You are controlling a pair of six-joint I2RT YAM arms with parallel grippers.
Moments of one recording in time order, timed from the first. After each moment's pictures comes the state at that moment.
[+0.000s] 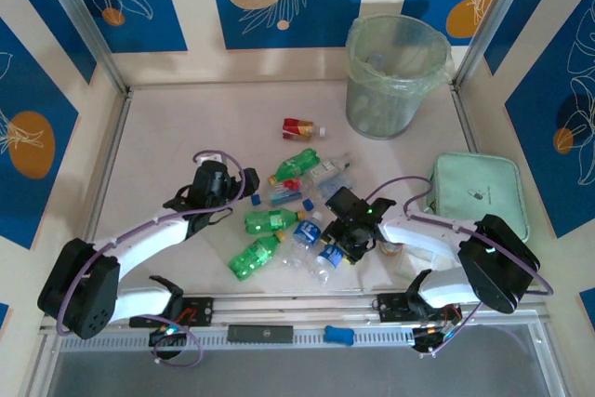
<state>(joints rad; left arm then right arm) -0.50 1.23 0.57 0.00 -0.12 -0.70 0.80 1.33 0.64 -0.62 -0.17 1.45</state>
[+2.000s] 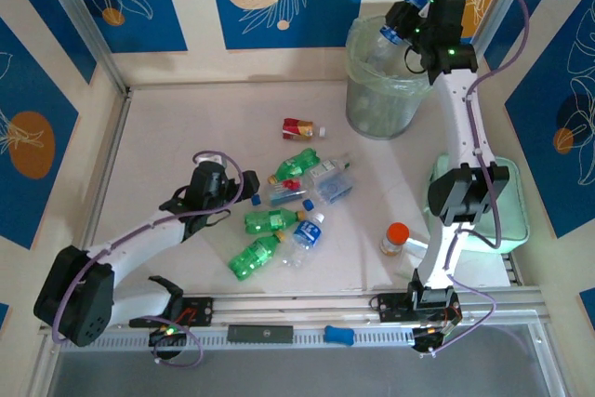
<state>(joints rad) -0.49 1.19 0.57 -0.05 -0.07 -0.67 0.03 1.97 2.26 -0.60 -0.12 0.58</state>
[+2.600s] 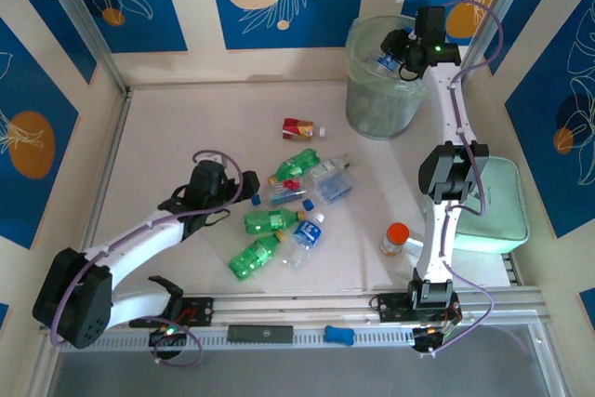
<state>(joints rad) -0.49 1.17 0.58 -0.09 -0.05 -0.67 0.01 2.22 2.42 -0.82 -0.12 0.58</state>
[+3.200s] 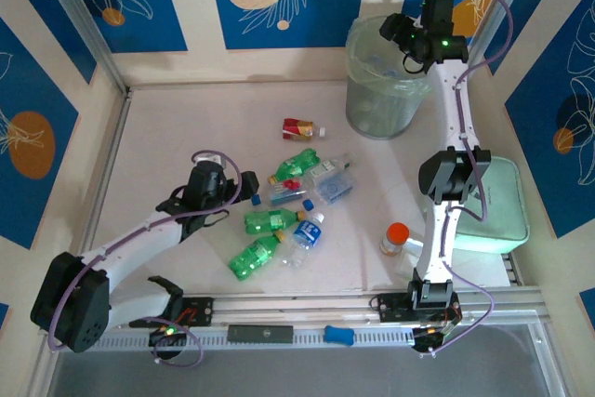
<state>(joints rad) -0.49 1.15 0.58 -0.10 -0.05 -0.67 0.01 2.20 2.54 -0.87 -0.13 0.55</state>
